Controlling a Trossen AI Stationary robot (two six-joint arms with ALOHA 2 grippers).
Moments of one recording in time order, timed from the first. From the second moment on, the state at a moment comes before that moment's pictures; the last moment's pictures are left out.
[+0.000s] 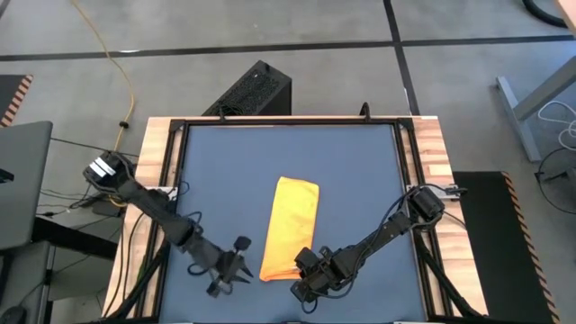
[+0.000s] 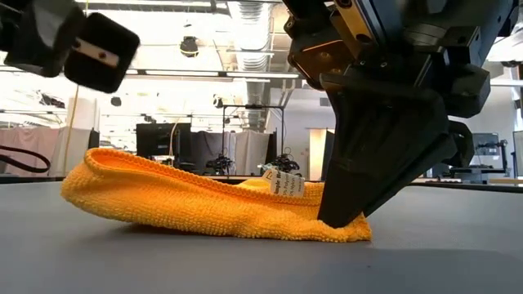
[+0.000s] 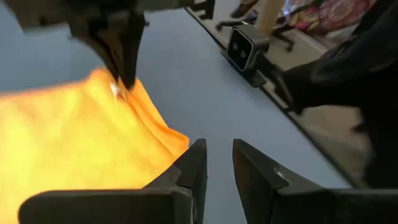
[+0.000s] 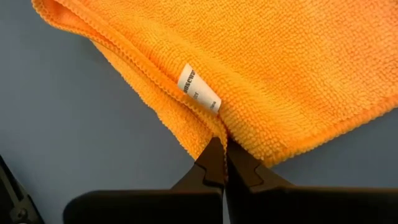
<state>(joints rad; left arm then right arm) -0.67 1.50 0.59 0.45 -0.14 -0.09 0.59 2.11 1.43 -0.46 0.28 1.29</state>
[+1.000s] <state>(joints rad) -0.67 1.77 0.75 0.36 -0.36 -0.10 0.59 2.11 1.43 -0.46 0.29 1.28</state>
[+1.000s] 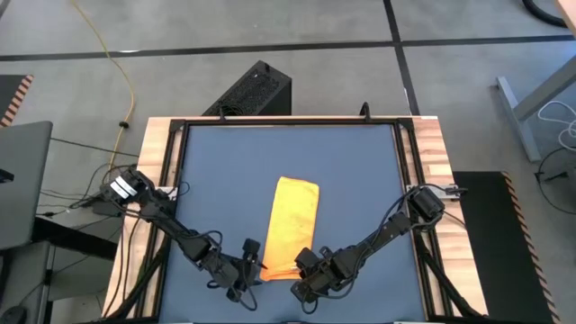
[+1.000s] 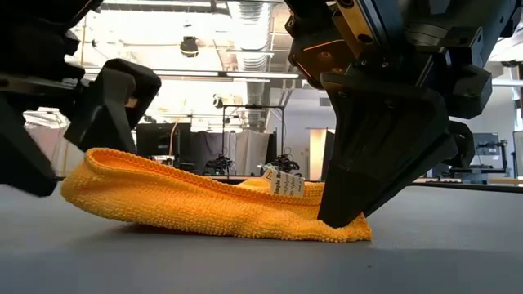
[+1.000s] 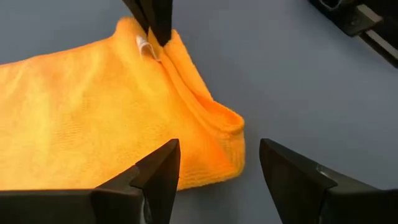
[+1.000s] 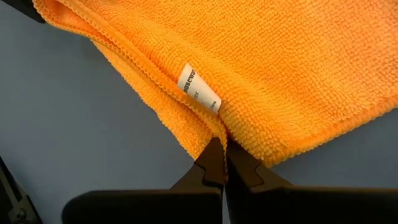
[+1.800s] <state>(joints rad) -0.60 1.77 0.71 0.37 -0.22 -0.50 0.59 2.11 1.43 -0.46 0.29 1.44</state>
